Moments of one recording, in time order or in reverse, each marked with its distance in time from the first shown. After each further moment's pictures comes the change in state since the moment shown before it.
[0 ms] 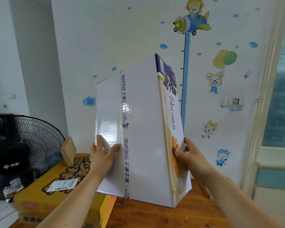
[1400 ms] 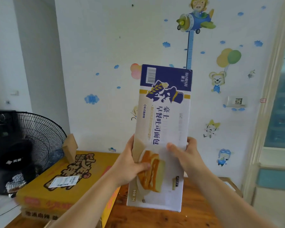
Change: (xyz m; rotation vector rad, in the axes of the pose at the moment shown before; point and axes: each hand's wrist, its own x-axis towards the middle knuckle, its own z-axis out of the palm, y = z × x) left_hand -0.039 0.028 0.031 -0.208 -0.490 0.316; right_hand 0.000 -0.006 0.030 -0.009 0.226 0.112
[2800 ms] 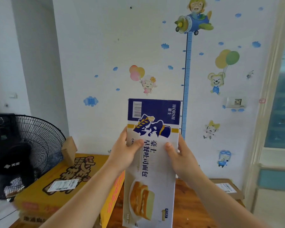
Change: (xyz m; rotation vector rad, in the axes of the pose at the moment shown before) left_hand 0.023 0.019 -0.008 -0.099 0.224 -0.012; right_hand -0.003 0.000 0.015 -0.136 -0.044 -0.123
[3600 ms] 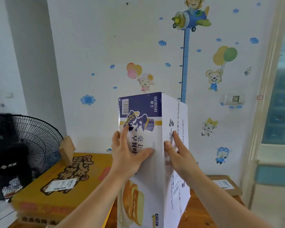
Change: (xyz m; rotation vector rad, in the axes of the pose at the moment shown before) left_hand -0.016 -0.009 0.018 0.390 0.166 0.102; right_hand -0.002 -0.003 -0.006 -0.089 -0.021 0.060
